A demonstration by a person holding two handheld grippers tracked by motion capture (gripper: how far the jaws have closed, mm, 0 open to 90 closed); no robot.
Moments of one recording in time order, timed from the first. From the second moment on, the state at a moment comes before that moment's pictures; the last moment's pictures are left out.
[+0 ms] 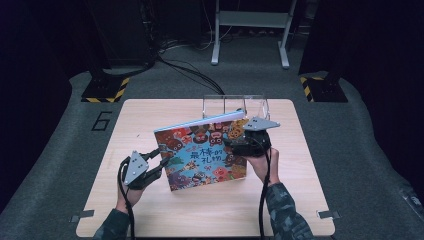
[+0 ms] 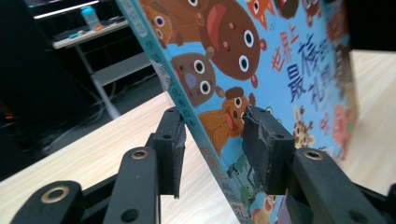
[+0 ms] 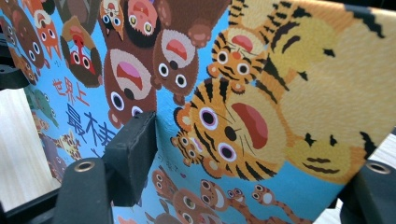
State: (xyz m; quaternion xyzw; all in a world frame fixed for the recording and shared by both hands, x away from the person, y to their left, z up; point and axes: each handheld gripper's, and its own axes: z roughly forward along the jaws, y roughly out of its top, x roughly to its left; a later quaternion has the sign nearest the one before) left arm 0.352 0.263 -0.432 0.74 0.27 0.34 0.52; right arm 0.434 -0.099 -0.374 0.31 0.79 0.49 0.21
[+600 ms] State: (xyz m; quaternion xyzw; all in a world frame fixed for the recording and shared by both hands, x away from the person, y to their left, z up) left arm 0.357 0.261 -0.428 0.74 0.25 0.27 0.55; right arm 0.427 -0.102 -0.379 0.31 0.78 0.51 0.20
